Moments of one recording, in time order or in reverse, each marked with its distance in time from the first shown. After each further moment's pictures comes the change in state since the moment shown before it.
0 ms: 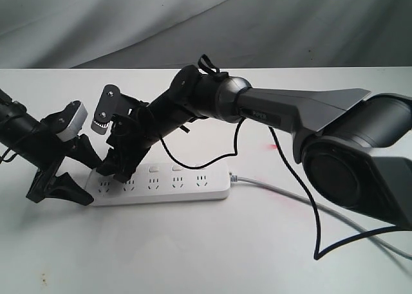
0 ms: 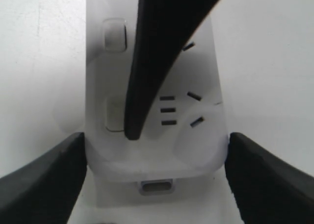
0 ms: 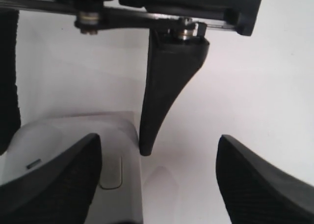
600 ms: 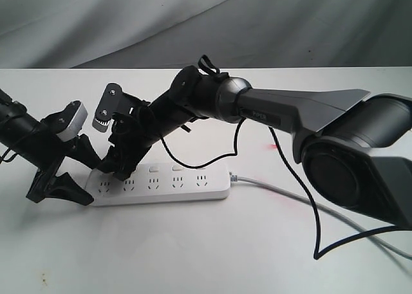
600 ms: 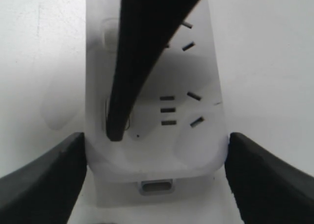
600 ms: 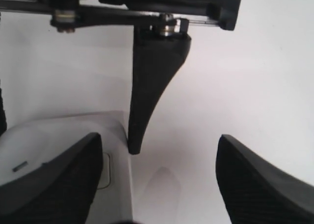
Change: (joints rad) left arm 0.000 0.000 0.000 0.000 0.000 0.000; right arm 0.000 0.006 -0.002 -0.022 -0.024 0.038
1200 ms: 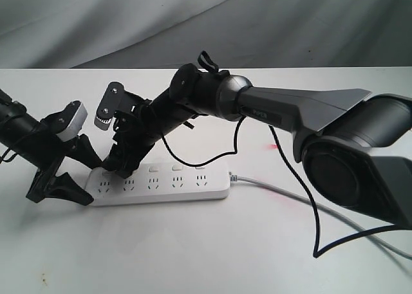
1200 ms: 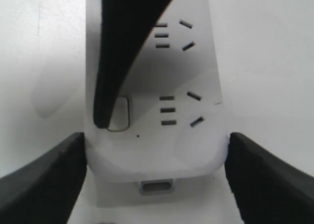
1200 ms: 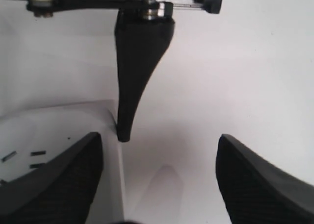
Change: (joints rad) left arm 0.000 0.000 0.000 0.000 0.000 0.000; right arm 0.000 0.006 -0.015 -0.085 0.005 0.087
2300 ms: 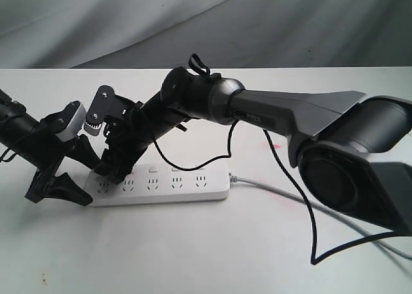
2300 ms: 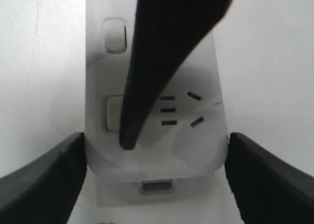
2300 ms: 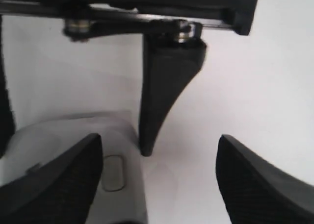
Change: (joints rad) left arm 0.000 0.000 -0.002 0.006 0.002 0.000; right arm 0.030 -0.021 0.003 0.003 -0.005 -0.005
